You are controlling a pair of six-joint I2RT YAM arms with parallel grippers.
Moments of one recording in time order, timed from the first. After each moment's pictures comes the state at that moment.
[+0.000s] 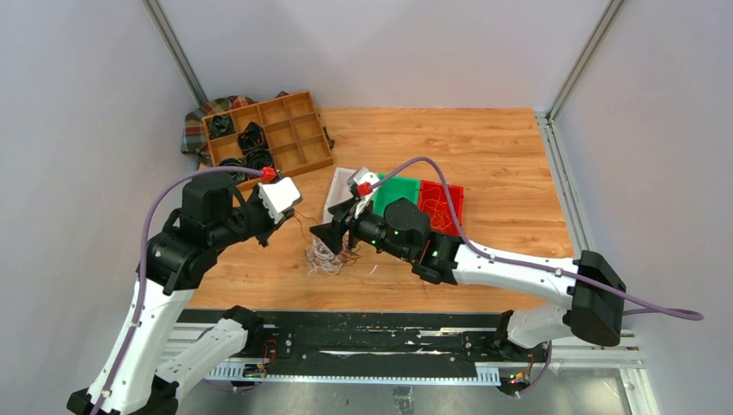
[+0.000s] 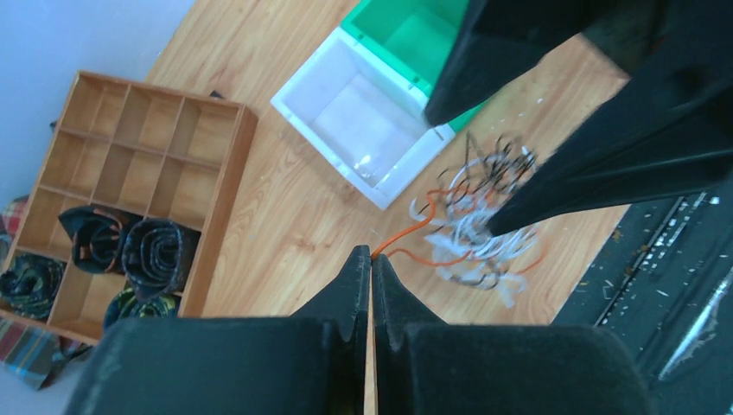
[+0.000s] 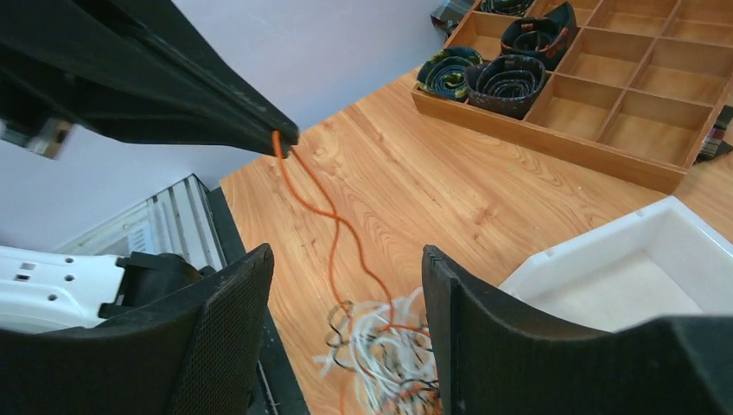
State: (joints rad) left arm -0.41 0.79 1.20 -0.91 0.33 0.51; right arm 1.15 1.34 0.97 0.36 0.08 0.24
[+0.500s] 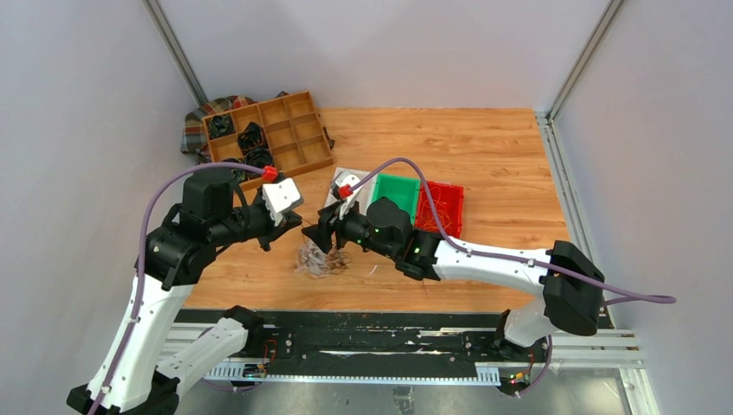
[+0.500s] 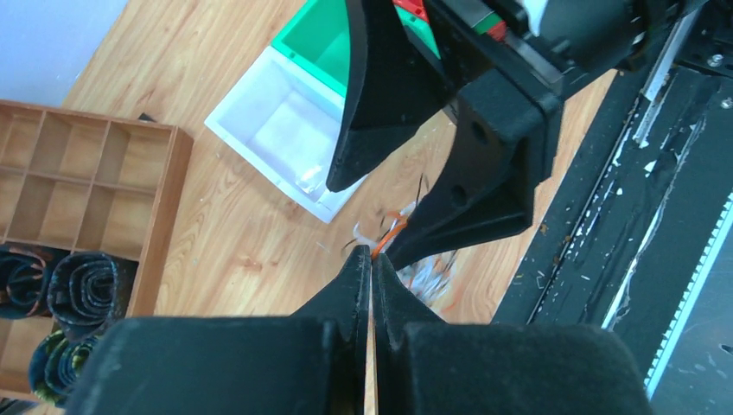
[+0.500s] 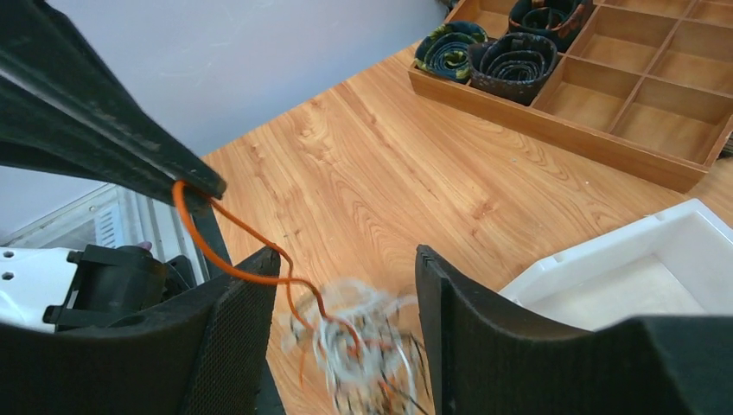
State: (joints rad) left arm -0.41 0.82 1.26 -0.99 0.49 0.48; right arm 1.15 1.49 1.03 0.39 0.06 0.19
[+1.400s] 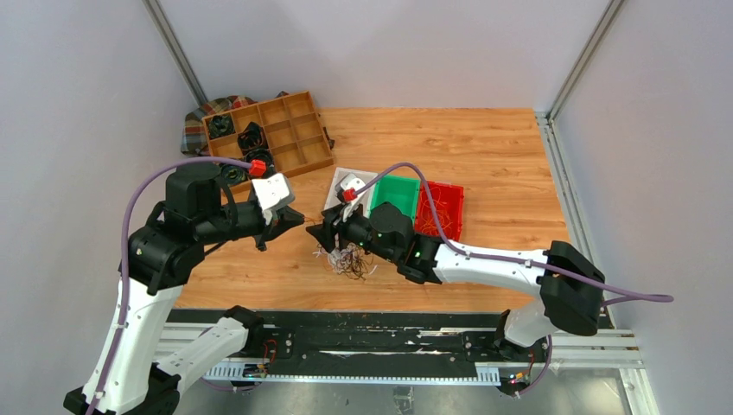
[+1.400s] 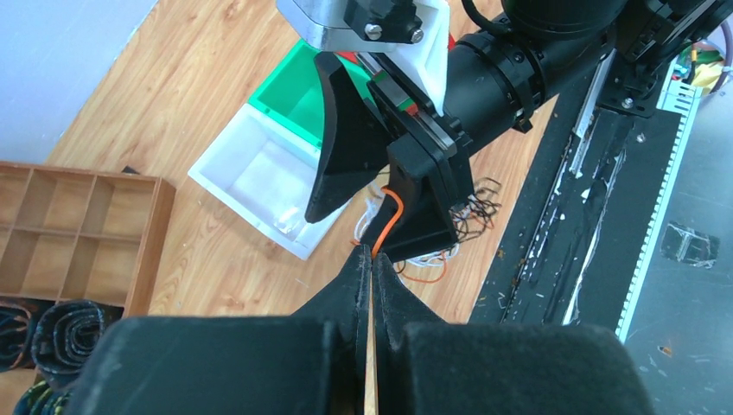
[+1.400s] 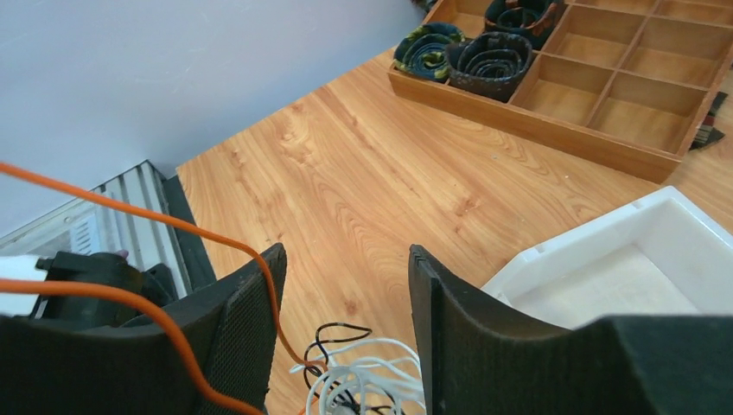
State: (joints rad) left arm -0.41 0.85 1.40 -1.04 0.61 0.44; right arm 1.15 1.49 0.98 0.46 0.12 0.19
